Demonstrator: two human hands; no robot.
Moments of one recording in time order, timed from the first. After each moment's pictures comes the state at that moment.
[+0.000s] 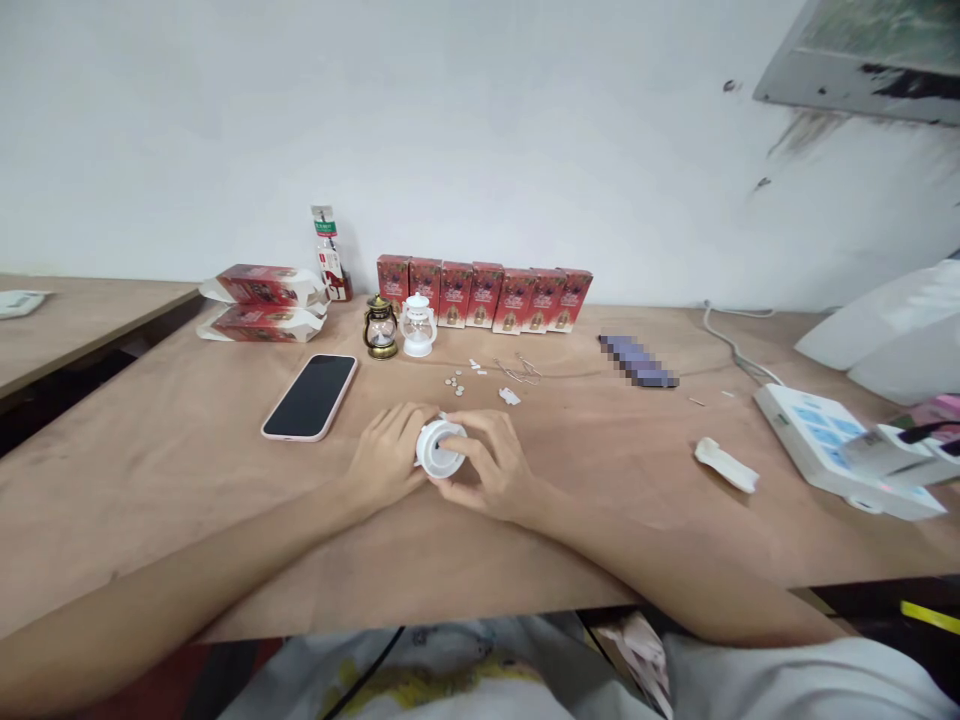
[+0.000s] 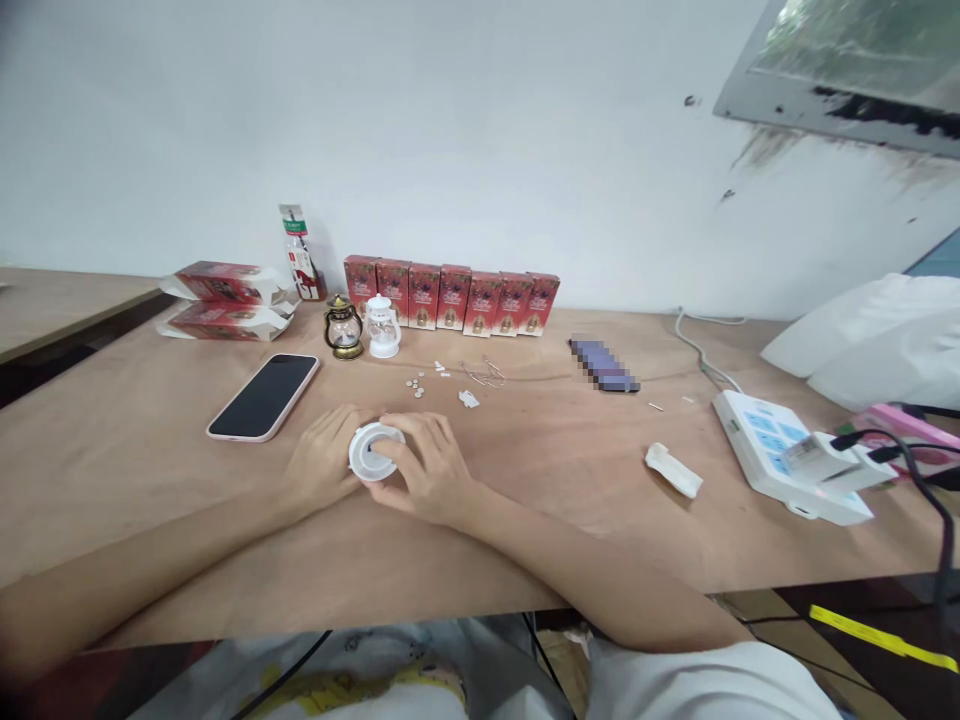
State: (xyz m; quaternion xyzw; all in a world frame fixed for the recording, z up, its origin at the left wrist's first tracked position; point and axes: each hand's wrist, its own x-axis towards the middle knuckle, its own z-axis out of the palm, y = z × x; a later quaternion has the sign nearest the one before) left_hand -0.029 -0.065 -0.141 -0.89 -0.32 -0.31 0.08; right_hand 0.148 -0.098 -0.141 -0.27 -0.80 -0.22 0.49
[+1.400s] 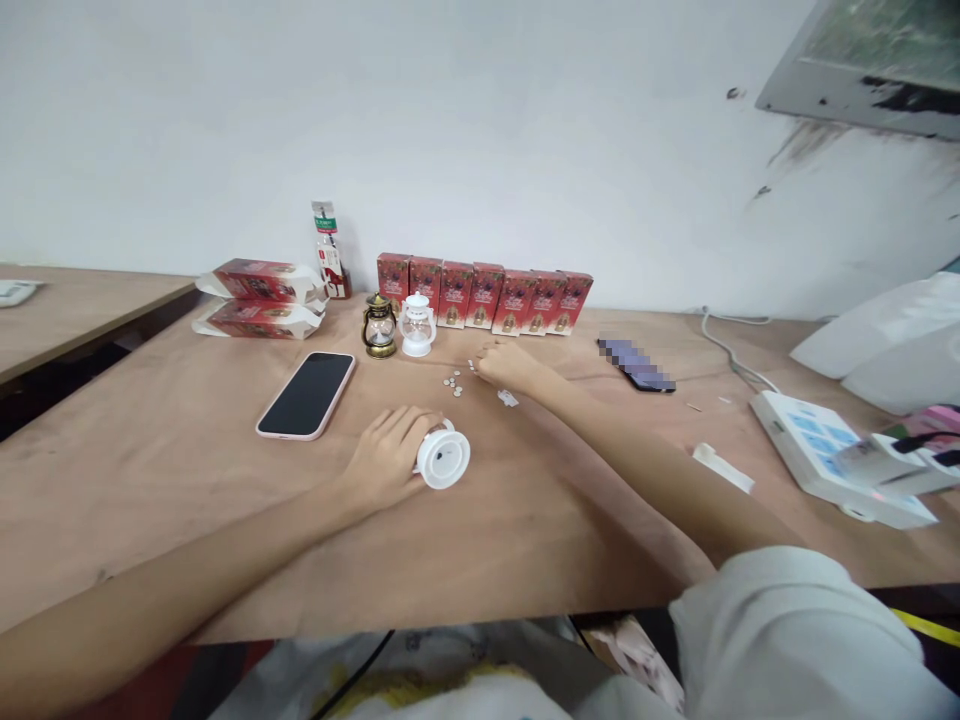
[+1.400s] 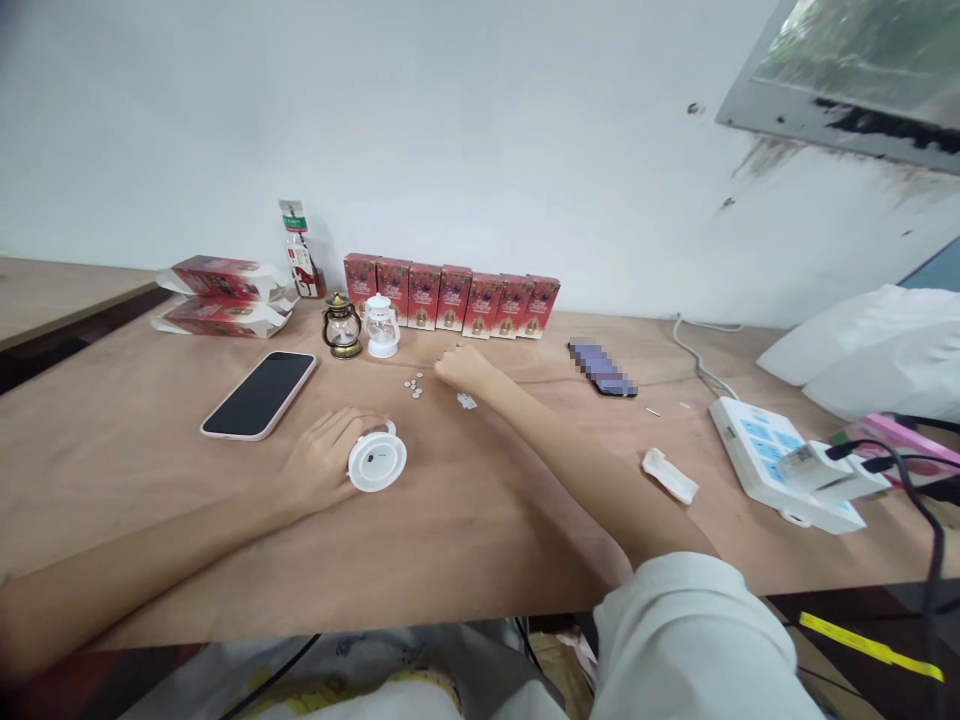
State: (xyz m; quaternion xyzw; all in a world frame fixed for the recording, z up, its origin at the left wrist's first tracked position) left_hand -0.028 -0.067 -0.138 -0.91 -0.30 -0.29 0.06; right_hand 0.203 0.042 -0.105 -0.45 -0.87 -0.19 -0.10
